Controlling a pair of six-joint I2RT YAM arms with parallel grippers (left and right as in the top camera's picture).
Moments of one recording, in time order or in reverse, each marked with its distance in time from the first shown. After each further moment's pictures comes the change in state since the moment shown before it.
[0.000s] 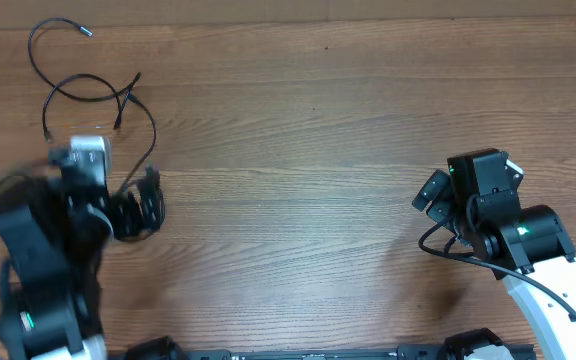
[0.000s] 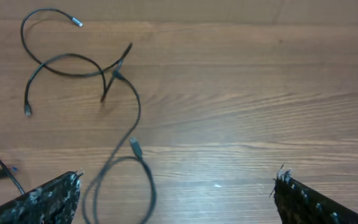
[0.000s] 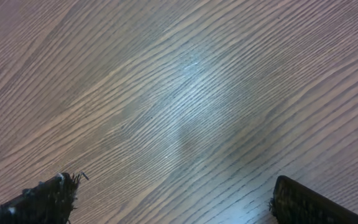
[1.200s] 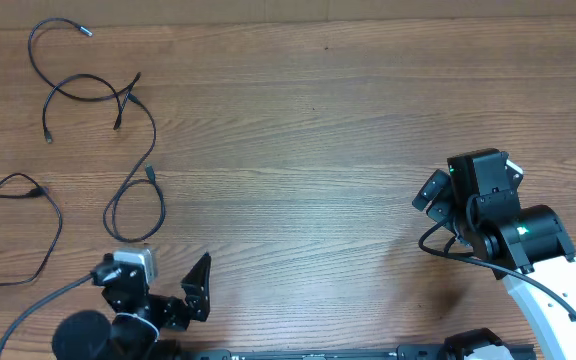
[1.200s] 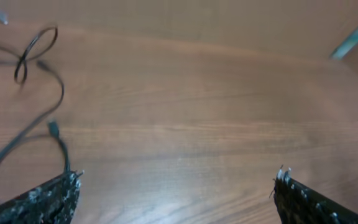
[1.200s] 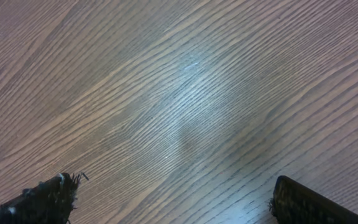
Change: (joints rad) left arm -0.260 -0.666 -0.347 -0.071 -0.001 -0.283; right arm 0.000 0.000 0.000 0.000 0.000 0.000
